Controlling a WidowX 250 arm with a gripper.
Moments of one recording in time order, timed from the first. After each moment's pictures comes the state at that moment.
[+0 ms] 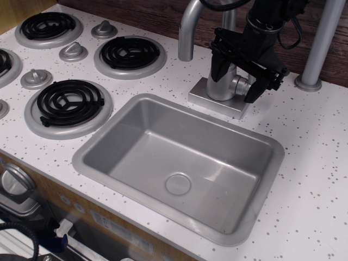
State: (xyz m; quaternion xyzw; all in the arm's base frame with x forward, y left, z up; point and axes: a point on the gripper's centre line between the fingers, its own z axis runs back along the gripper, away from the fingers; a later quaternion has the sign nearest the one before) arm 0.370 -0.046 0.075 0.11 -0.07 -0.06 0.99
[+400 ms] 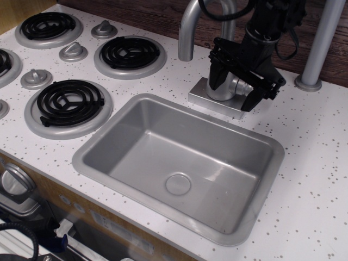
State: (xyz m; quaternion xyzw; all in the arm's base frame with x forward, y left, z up) arm 0.374 -0.044 0.063 0.13 -0.06 -0.08 0.99
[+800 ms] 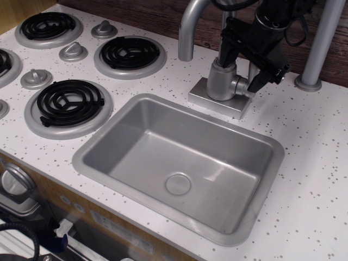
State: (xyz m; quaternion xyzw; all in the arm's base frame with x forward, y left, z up) arm 0.401 -0.046 0.078 0.16 -0.13 -0.13 0.97
